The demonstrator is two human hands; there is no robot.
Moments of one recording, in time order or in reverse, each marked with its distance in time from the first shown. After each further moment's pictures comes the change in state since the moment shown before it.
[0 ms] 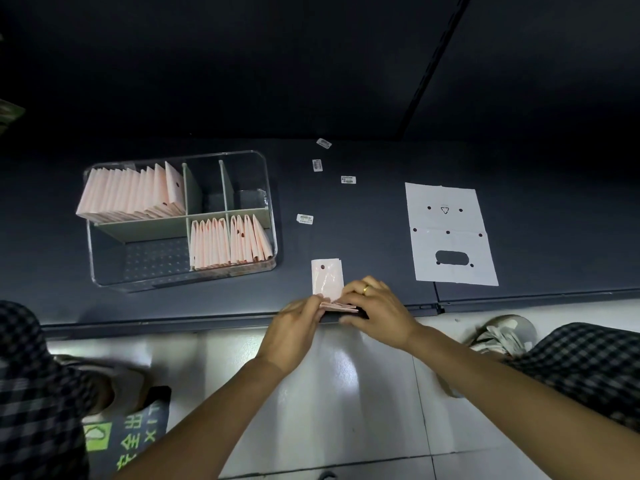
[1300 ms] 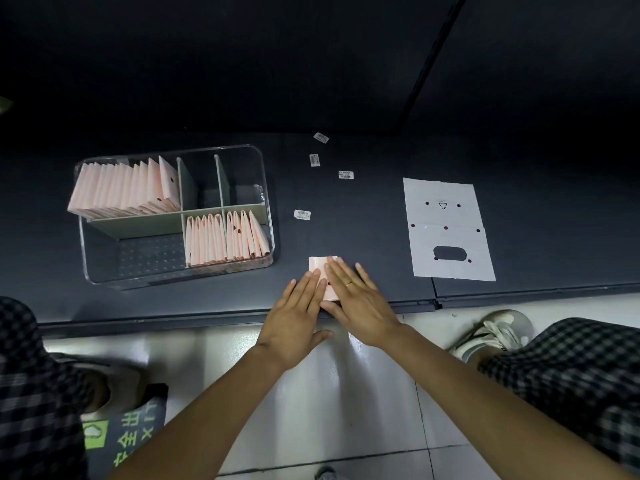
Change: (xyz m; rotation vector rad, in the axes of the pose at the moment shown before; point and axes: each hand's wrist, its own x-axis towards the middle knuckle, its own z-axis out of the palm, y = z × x) left_hand 0.008 -0.009 0.004 0.567 -0.365 0.096; right_hand 0.016 -0.016 0.020 -0.277 -0.030 0.073
